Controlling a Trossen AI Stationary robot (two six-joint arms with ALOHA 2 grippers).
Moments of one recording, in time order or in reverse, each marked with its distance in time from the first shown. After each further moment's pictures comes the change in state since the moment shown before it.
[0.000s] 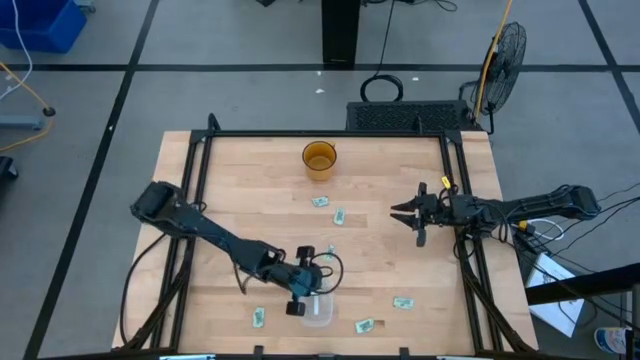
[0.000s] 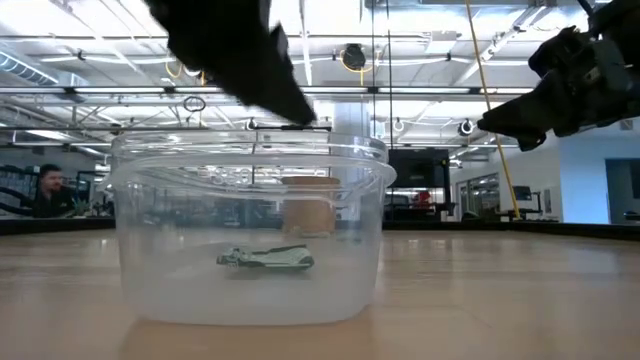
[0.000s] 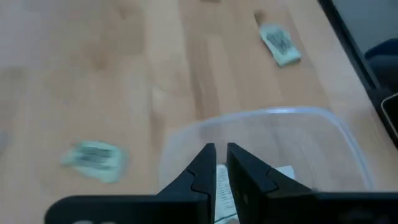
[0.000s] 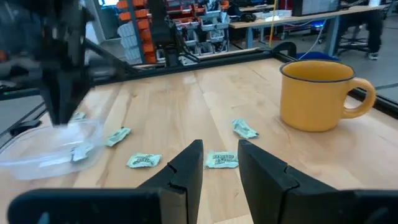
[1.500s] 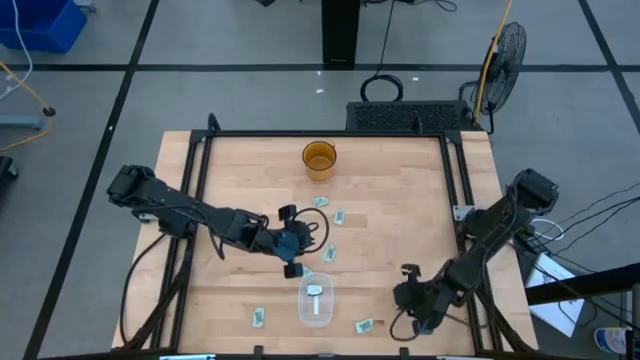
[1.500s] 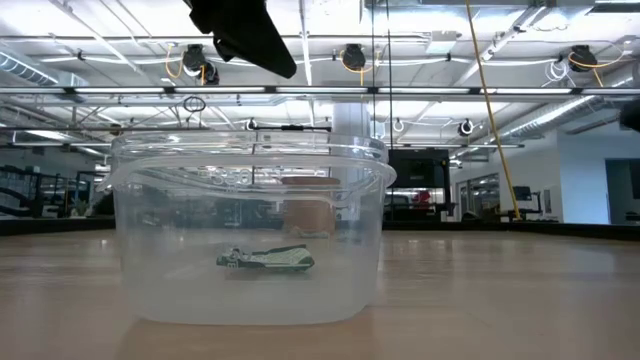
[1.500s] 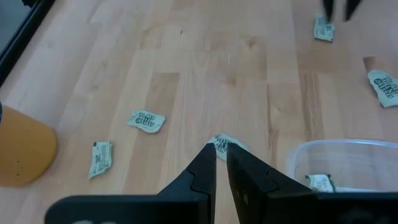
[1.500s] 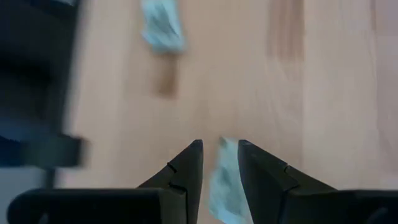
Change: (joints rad) left arm 0.115 -0.233 0.000 -0.234 -0.210 -0.036; right arm 0.784 1.127 0.774 -0.645 0.026 0.643
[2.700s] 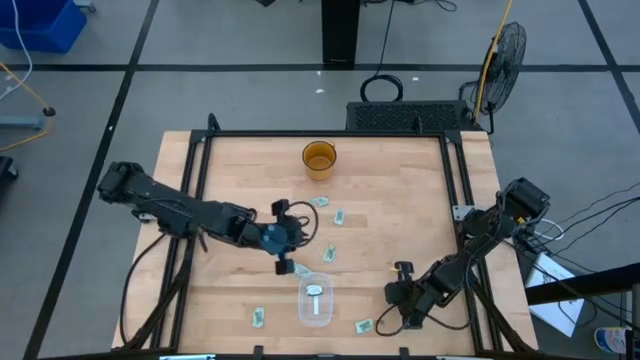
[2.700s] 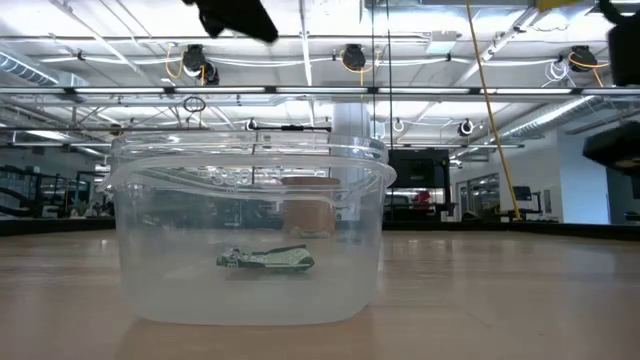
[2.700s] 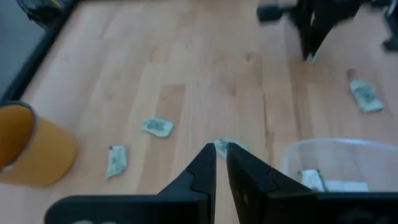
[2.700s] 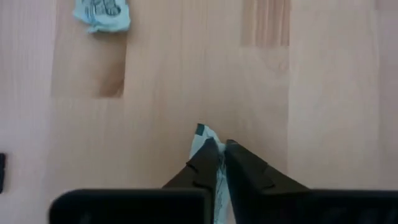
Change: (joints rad) left arm -0.005 -0.123 -0.002 -0.065 0.002 0.023; right arm -0.086 0.109 -0.001 0.053 0.000 -0.110
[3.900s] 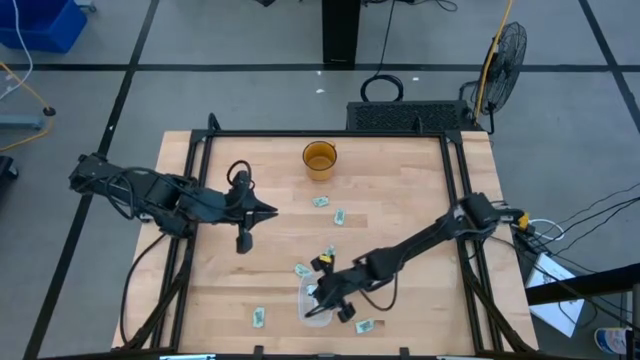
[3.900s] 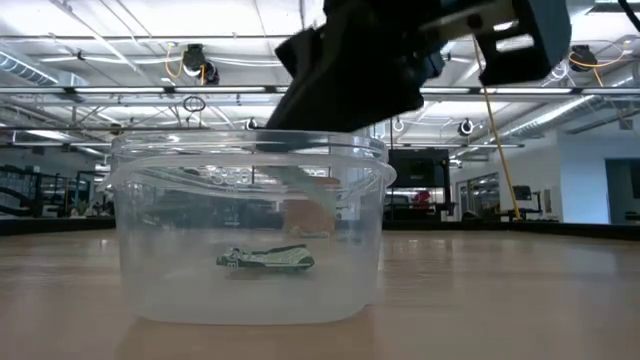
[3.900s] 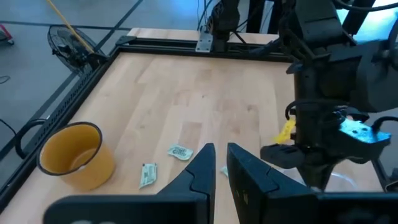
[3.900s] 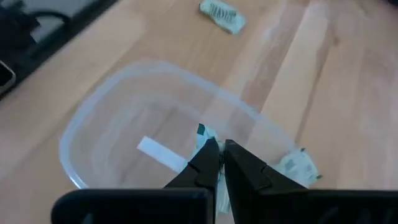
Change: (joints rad) left arm 0.002 -0.357 0.001 -0.138 -0.035 -0.019; right arm -0.341 0.364 0.536 0.243 -0.111 -0.874
